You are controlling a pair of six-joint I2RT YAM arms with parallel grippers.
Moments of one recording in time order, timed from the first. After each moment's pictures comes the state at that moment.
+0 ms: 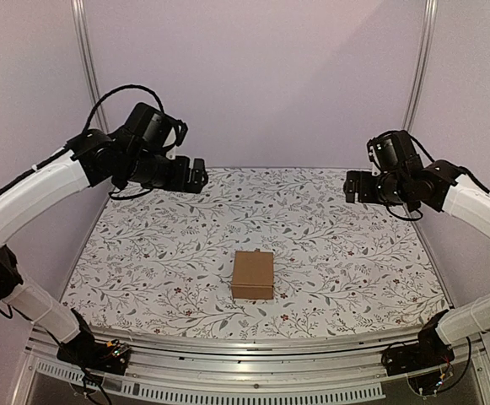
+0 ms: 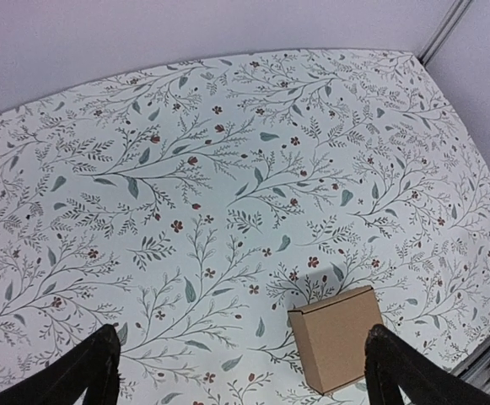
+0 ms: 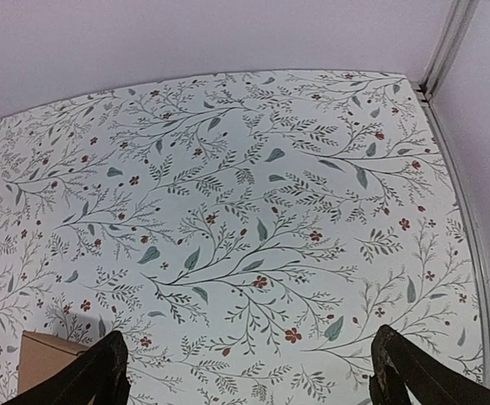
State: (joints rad) left arm -0.78 1.50 1.53 -0.81 -0.27 -0.42; right arm 0.62 1.29 1.18 -0.62 0.37 0.39
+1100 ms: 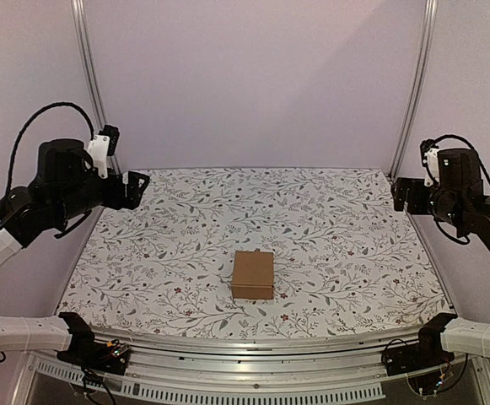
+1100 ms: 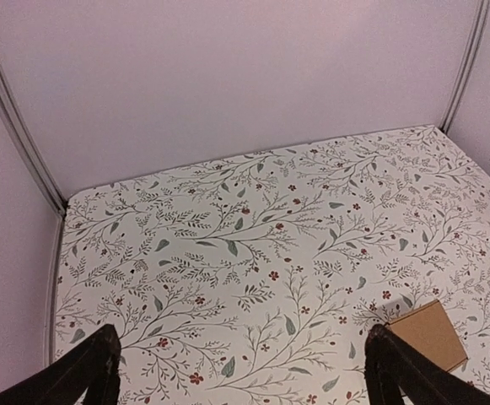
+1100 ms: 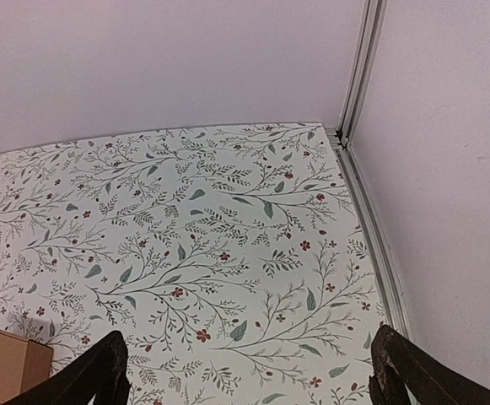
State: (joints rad) left arm -0.62 0.91 1.06 -0.55 -0.34 -0.13; right arm 0.46 0.86 1.04 -0.71 0.45 0.22
